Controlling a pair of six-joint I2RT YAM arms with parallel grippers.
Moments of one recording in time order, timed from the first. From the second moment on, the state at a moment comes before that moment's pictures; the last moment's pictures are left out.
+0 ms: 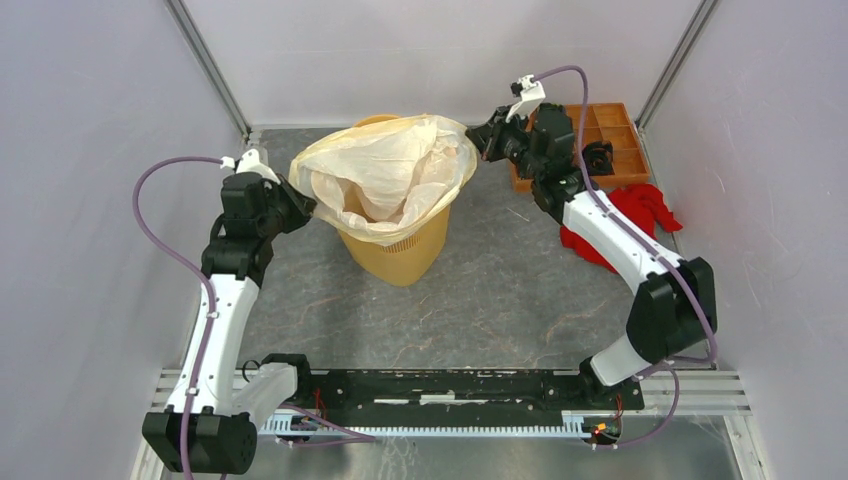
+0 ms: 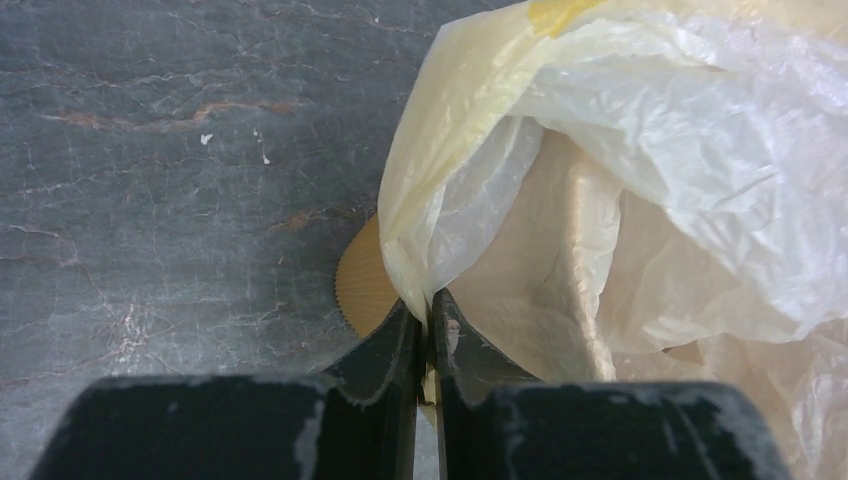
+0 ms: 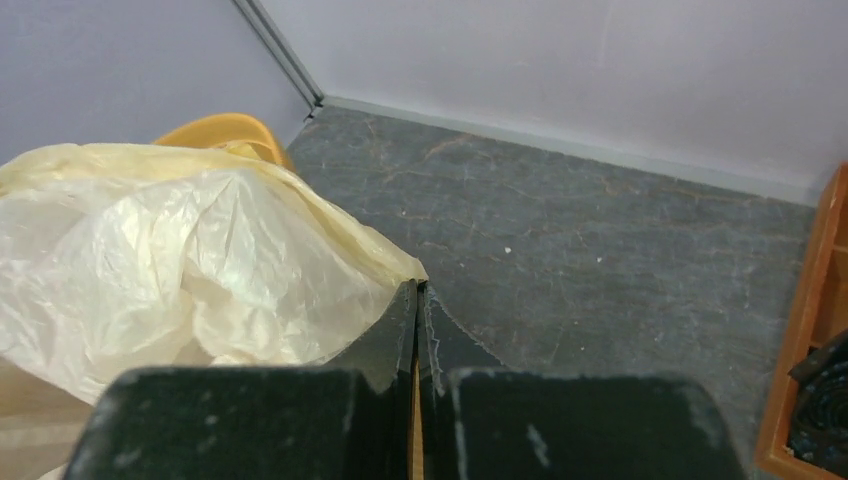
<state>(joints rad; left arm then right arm) -0.02 0.96 1.01 -0.51 0.10 -0.49 0.41 1.53 1.28 0.20 -0.22 0.32</state>
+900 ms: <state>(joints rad) -0.01 0.92 0.68 -0.27 0.24 -0.62 0.45 1.73 1.15 0.36 -0.42 0.39</state>
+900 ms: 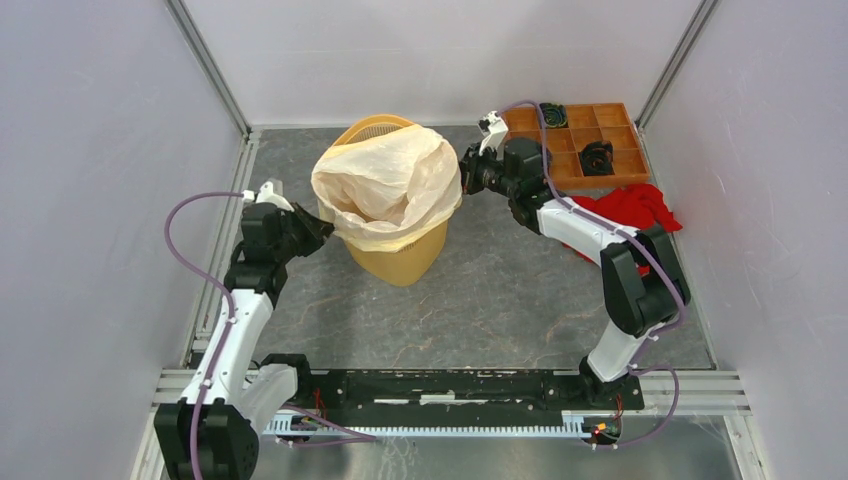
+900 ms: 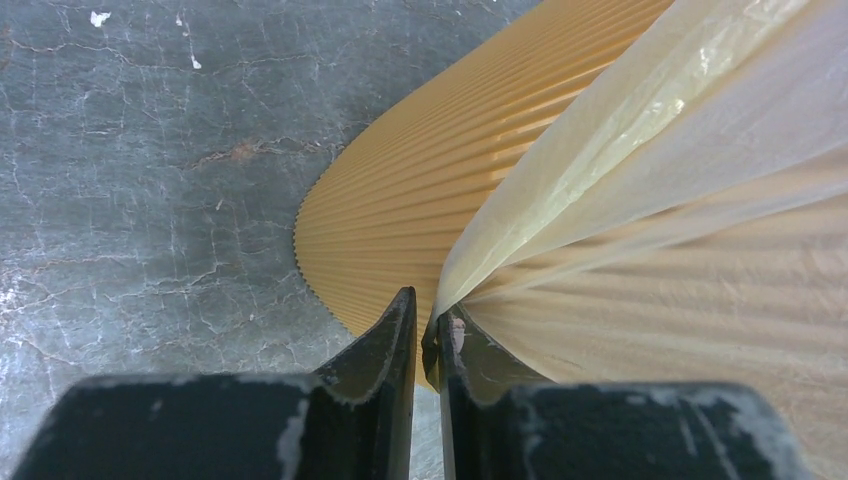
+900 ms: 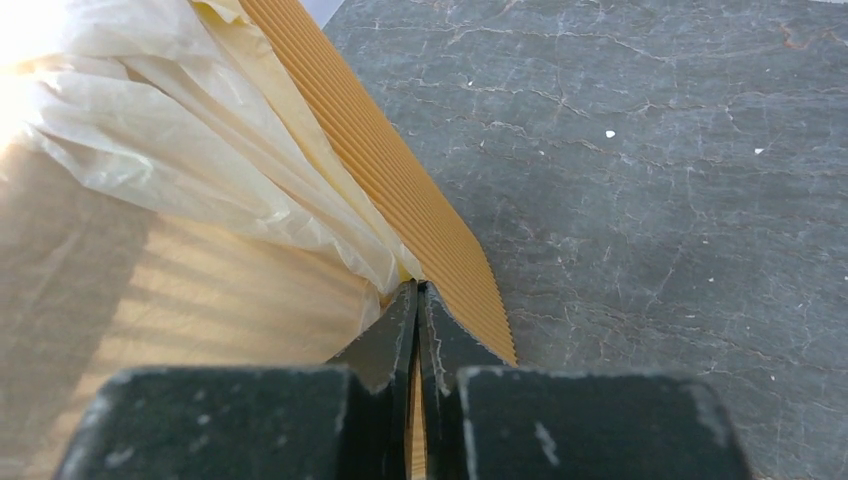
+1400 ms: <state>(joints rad) -0.01 0.85 0.58 -0.21 0.25 -0.70 0.44 1.85 1.32 0.29 -0.36 0.39</state>
